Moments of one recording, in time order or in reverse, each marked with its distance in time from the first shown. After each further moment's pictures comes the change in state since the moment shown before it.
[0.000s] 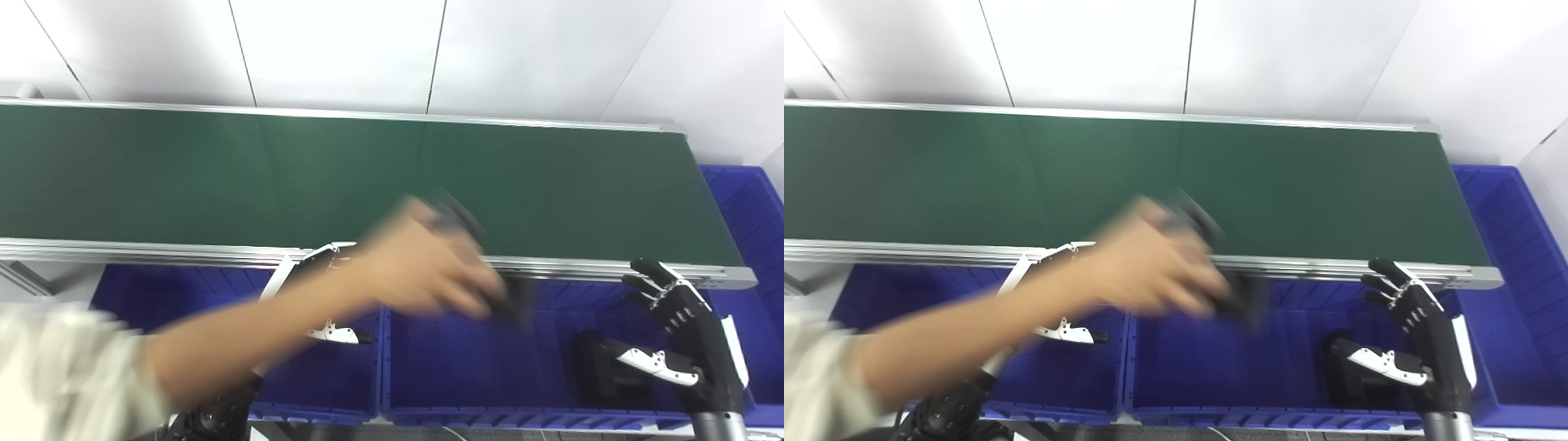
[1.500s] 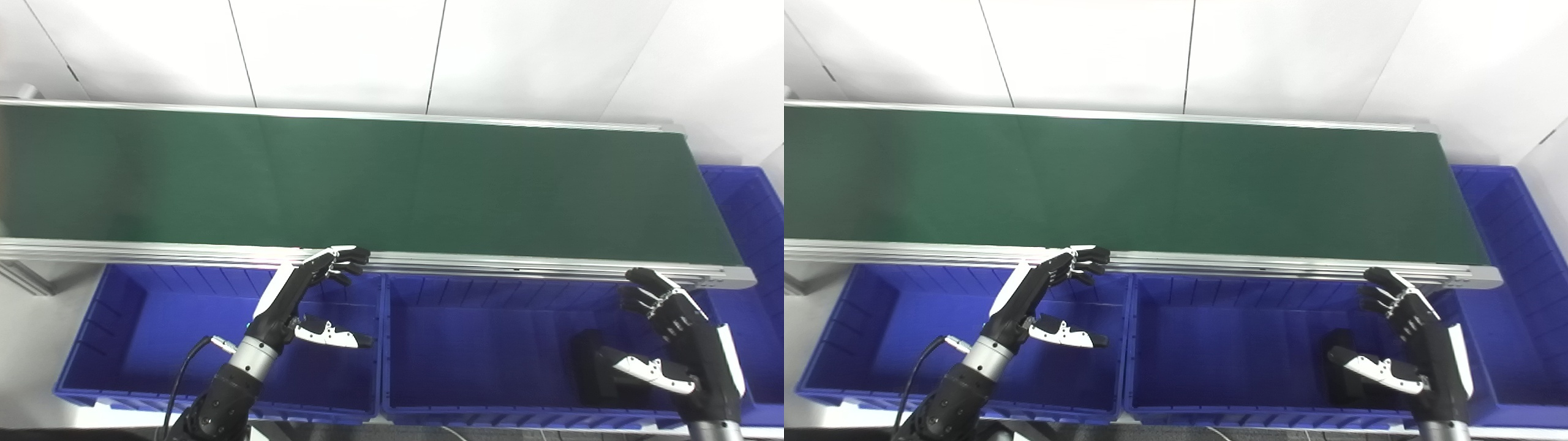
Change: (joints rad) left arm 0.013 0.001 -0.002 -0.005 0.001 0.000 -0.002; right arm 0.021 0.012 -0.001 -0.001 -0.025 0.000 -0.005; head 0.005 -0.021
